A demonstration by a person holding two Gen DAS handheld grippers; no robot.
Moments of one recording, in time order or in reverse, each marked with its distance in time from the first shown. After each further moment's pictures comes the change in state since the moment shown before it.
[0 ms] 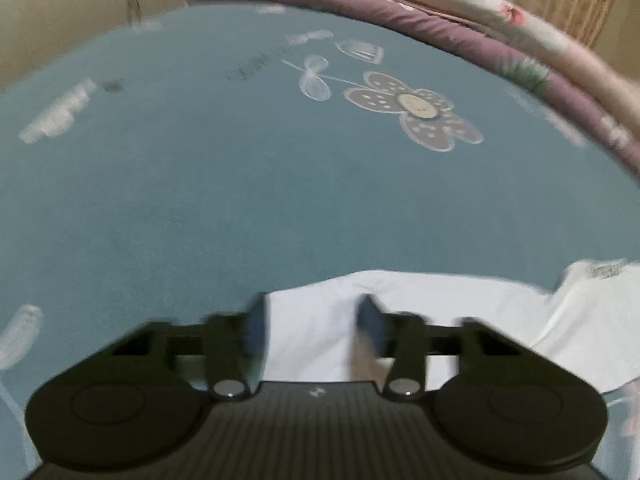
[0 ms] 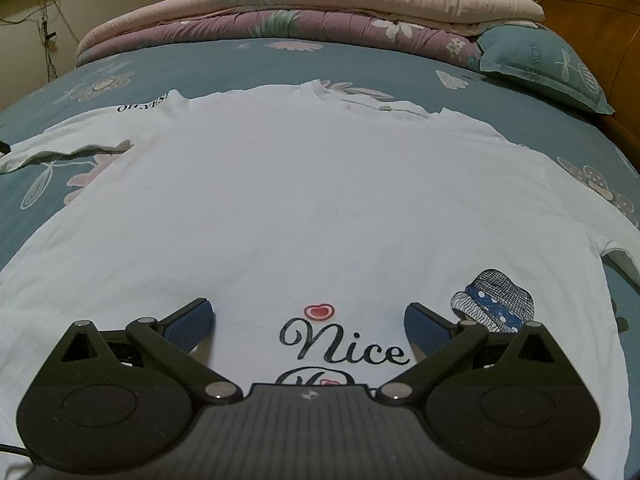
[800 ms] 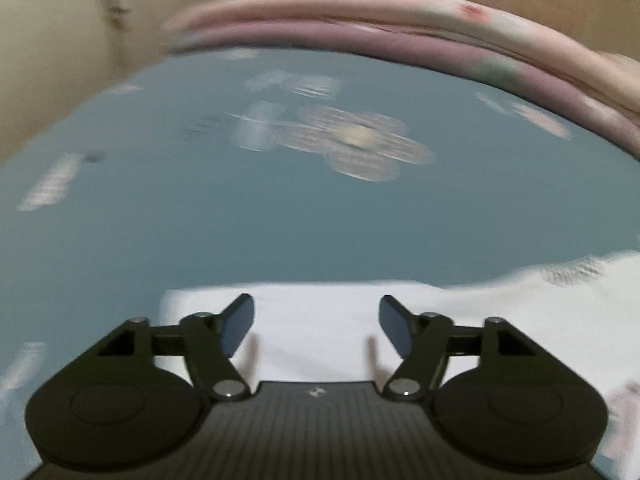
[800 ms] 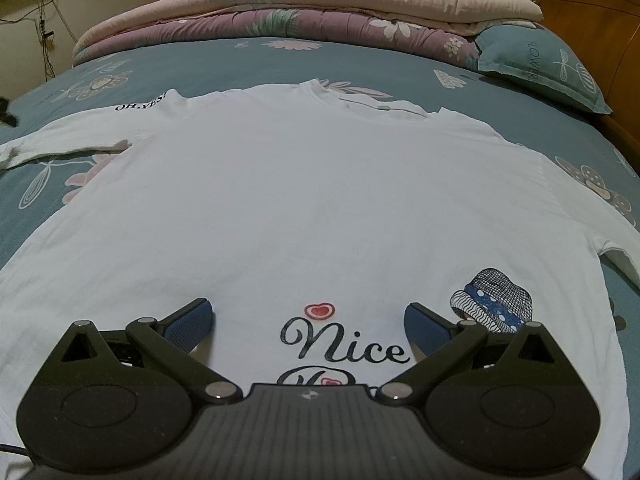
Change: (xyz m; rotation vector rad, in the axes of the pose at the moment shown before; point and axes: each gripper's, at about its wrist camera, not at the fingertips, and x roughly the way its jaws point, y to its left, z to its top) left arm -0.017 -0.082 0.015 0.085 -0.050 0.018; right arm 0.000 0.001 0.000 -0.001 0.002 -0.007
